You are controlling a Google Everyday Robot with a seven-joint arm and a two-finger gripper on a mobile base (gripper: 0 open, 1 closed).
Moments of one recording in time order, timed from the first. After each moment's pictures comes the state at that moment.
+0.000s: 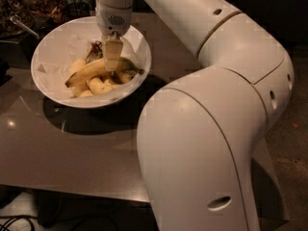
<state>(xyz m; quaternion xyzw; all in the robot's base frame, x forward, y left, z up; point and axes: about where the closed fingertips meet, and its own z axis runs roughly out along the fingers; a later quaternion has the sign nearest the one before) 0.639 0.107 0.905 -0.79 0.61 0.07 0.09</state>
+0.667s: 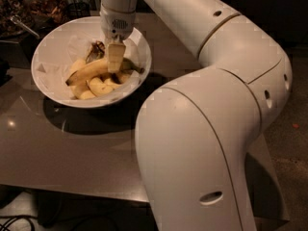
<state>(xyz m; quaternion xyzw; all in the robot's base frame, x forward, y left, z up) 0.642 0.100 0.891 -0.78 0.61 0.09 0.08</state>
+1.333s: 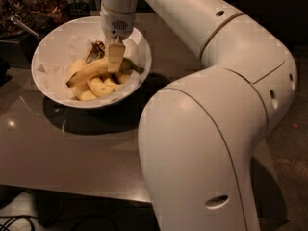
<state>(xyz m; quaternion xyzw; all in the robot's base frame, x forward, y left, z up) 0.648 0.105 0.893 -0.78 0.62 0.08 0.10</state>
